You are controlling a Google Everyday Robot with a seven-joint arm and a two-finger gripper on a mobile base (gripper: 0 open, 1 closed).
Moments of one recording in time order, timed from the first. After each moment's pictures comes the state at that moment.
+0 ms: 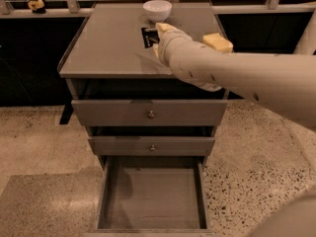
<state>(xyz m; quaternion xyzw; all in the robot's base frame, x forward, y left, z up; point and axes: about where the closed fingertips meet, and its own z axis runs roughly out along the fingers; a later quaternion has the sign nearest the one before) 0.748 -0.044 0.916 -0.56 0.53 -0.32 0.55</state>
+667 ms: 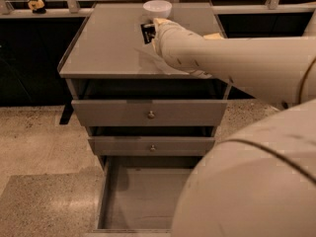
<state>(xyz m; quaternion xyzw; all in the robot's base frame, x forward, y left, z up) 0.782 -0.032 0.918 -0.58 0.53 -0.33 0.52</state>
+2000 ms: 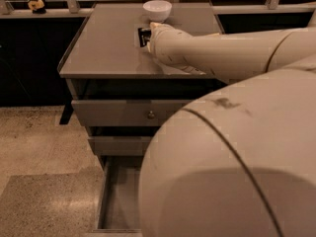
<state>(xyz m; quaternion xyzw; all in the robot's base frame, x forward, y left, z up) 0.809 -0.015 0.894 -0.56 0.57 -0.29 0.53</state>
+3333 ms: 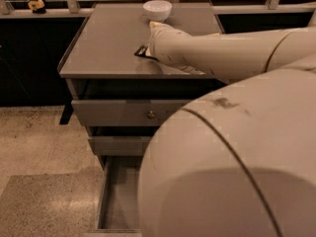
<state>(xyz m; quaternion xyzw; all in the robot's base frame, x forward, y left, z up) 0.809 -0.015 0.894 -0.56 0.57 -0.29 0.53</state>
